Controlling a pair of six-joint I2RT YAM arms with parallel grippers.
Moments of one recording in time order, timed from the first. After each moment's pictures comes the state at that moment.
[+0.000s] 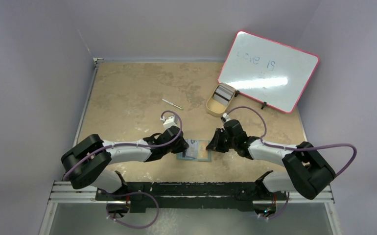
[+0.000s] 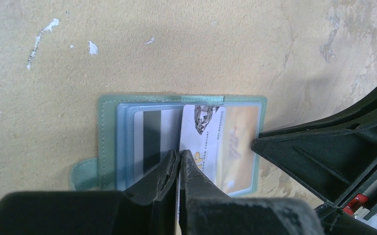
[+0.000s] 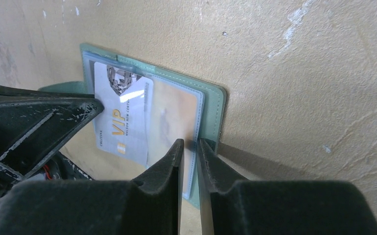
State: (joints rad) left arm -0.94 1.46 0.57 0.11 -0.22 -1.07; right arm 0.61 1.33 0.42 0.09 -0.21 0.80
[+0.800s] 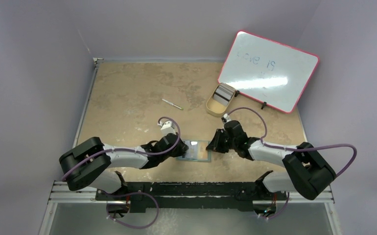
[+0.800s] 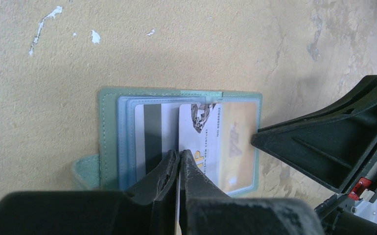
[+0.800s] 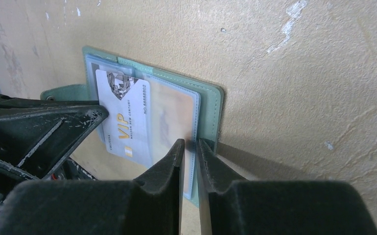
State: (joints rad) left arm -0.99 1.43 0.45 0.30 -0.29 -1.06; right arm 0.62 1.32 0.40 0.11 -0.21 0.83
